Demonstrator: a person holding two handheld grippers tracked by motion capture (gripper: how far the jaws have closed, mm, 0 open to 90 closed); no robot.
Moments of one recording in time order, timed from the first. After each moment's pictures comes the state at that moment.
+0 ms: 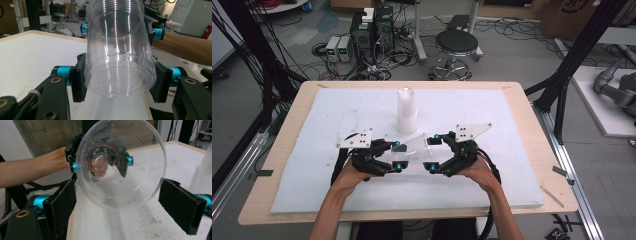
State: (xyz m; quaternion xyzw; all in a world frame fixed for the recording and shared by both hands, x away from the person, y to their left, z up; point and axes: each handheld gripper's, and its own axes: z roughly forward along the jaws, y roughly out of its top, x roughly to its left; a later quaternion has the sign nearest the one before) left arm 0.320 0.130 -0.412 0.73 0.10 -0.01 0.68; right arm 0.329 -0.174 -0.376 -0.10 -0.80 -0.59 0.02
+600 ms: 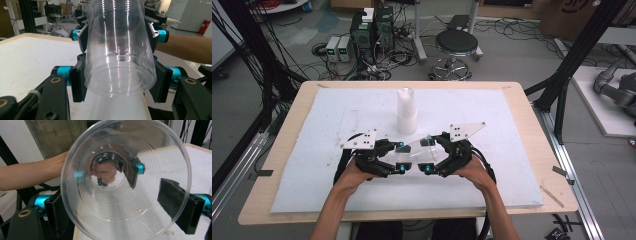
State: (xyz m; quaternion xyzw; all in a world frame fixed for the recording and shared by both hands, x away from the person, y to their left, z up) left arm 0.319 0.123 -0.409 0.73 0.08 -0.01 0.68; right arm 0.331 -0.161 -0.377 -0.08 -0.79 -0.60 0.05
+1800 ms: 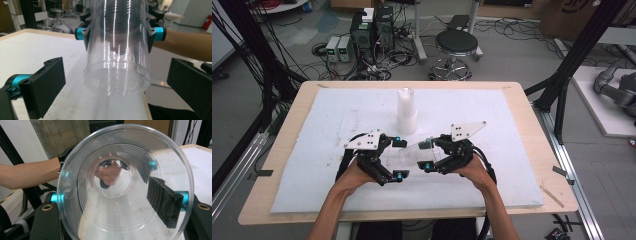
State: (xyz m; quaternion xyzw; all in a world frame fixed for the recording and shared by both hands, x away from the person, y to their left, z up) left arm 0.316 0.118 -0.404 0.75 0.09 0.00 0.65; right arm 0.332 -0.164 -0.376 -0.07 -0.79 -0.60 0.06
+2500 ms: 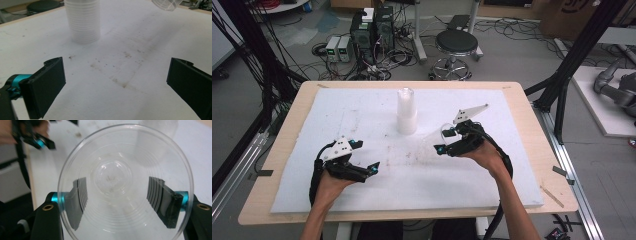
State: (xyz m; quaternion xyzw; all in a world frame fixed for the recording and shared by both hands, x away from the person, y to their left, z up) left arm 0.297 0.195 -0.440 0.76 0.31 0.19 0.54; right arm 0.360 -0.187 -0.348 -0.23 -0.88 -0.40 -0.05
